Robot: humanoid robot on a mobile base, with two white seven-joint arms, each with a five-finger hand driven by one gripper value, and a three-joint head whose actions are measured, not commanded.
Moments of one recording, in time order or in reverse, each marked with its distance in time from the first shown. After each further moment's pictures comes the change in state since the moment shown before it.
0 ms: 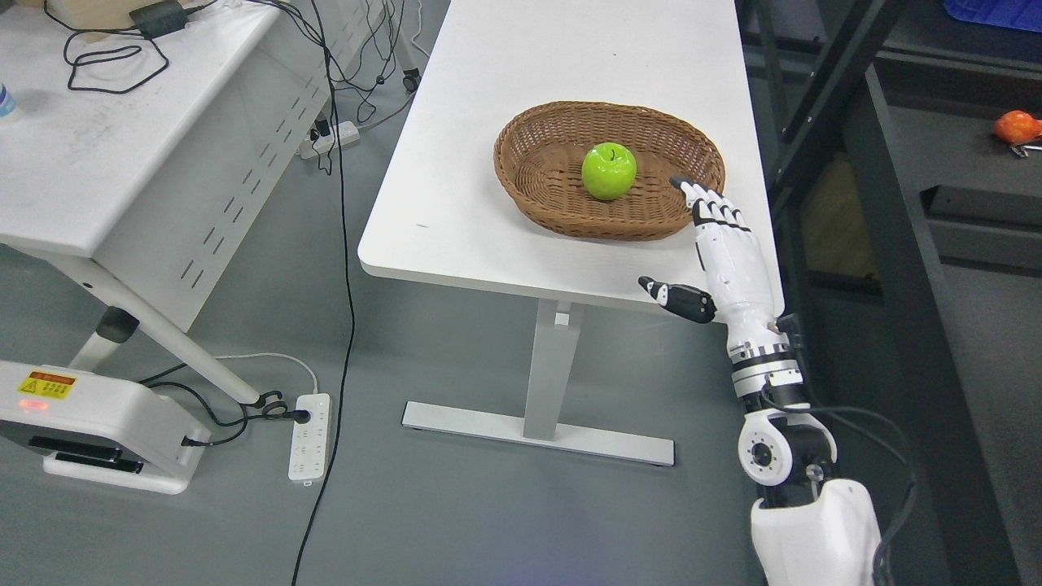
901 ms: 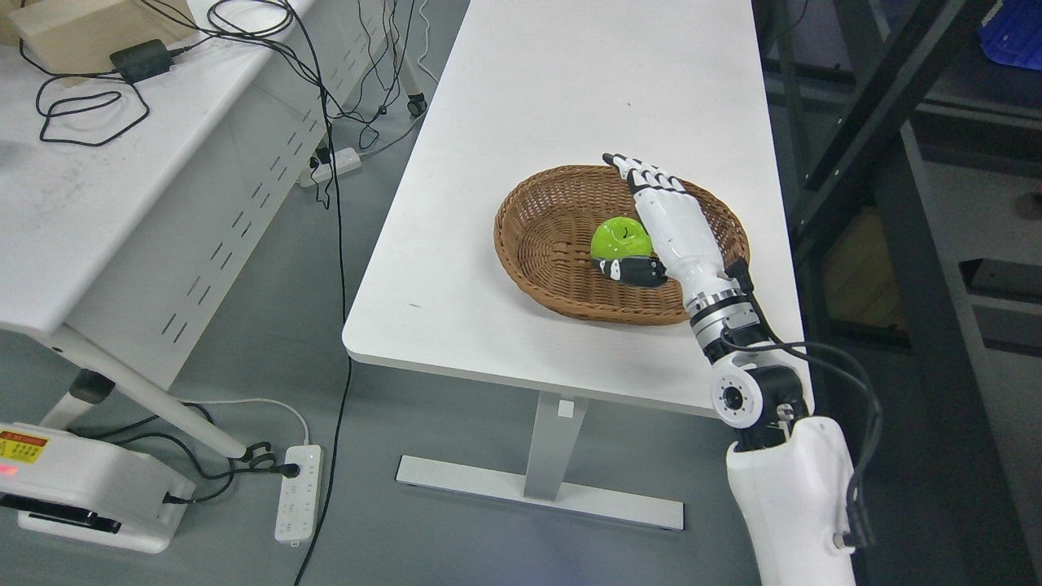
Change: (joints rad) left arm 0.000 0.000 0.000 0.000 0.000 0.000 0.000; right arm -0.158 0.011 0.107 0.093 0.011 0.019 0.197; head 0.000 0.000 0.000
